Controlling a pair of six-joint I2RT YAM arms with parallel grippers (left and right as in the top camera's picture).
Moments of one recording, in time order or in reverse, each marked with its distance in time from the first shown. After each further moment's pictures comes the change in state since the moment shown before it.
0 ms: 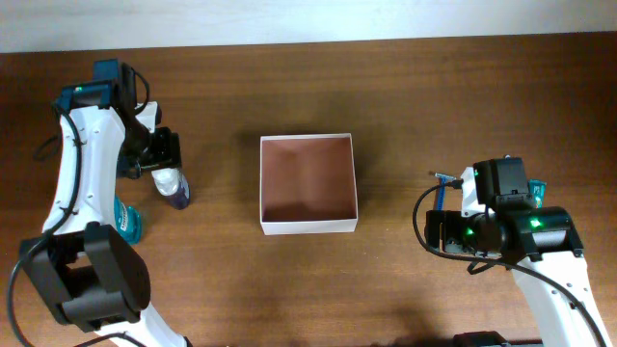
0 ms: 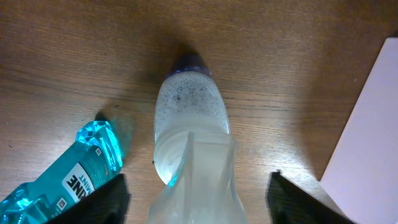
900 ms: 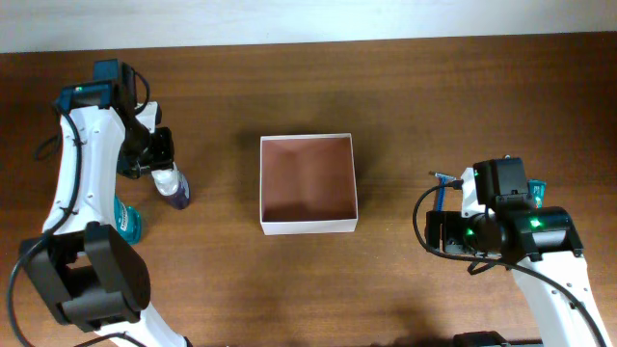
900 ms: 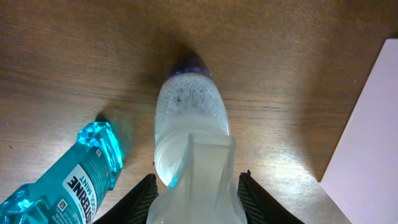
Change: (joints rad) left arm 0.000 0.000 0.000 0.007 0.000 0.001; right arm 0.000 0.000 0.000 -0.006 0.002 0.001
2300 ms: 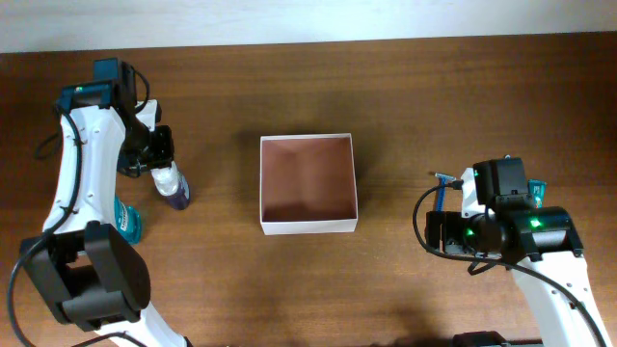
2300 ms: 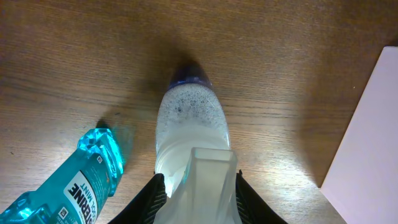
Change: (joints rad) left arm 0.000 0.002 0.000 0.016 0.000 0.000; right arm 0.000 0.000 0.000 -0.002 0.000 0.000
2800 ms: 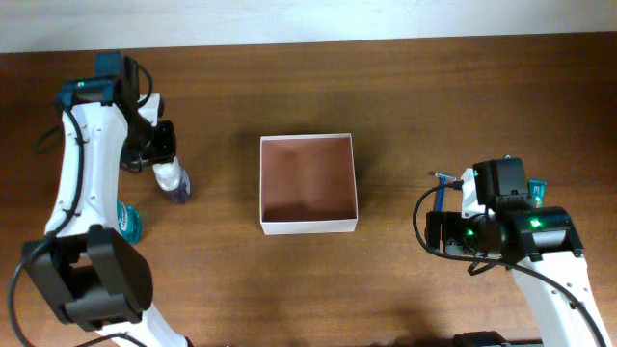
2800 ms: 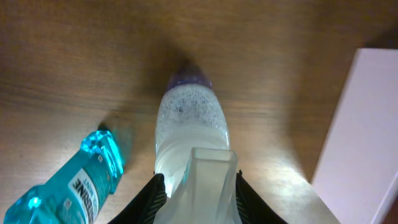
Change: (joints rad) left arm -0.039 -0.014 0.064 -0.045 -0.006 0.000; right arm 0.000 0.000 0.000 -0.003 0.000 0.000
